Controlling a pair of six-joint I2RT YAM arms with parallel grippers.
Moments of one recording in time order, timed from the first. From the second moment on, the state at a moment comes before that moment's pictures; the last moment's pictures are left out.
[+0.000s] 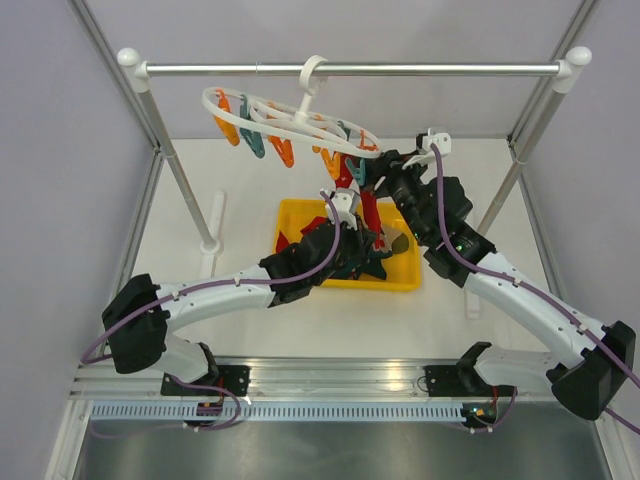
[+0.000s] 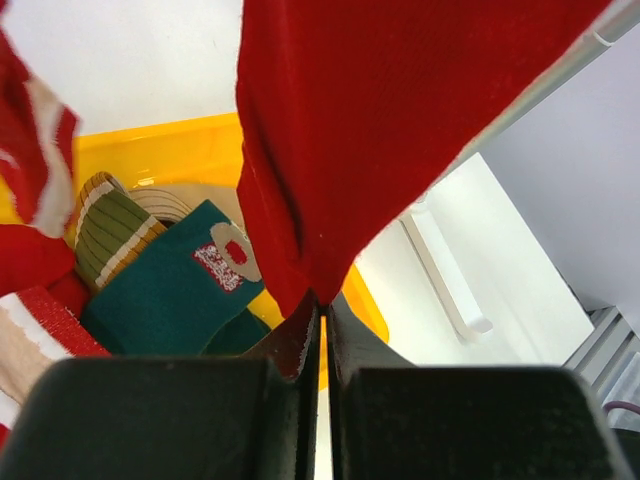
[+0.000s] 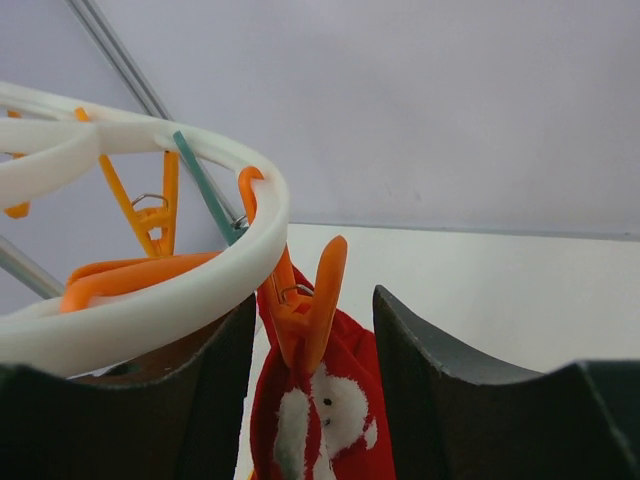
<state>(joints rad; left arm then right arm) -1.07 1.46 1.00 0.23 -0.36 -0.52 0.71 1.17 1.08 0.25 0.30 0.34</state>
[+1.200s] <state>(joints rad) -1.09 1.46 1.00 0.21 -0.37 -0.53 0.71 1.20 1.09 0.33 0.37 0.33</state>
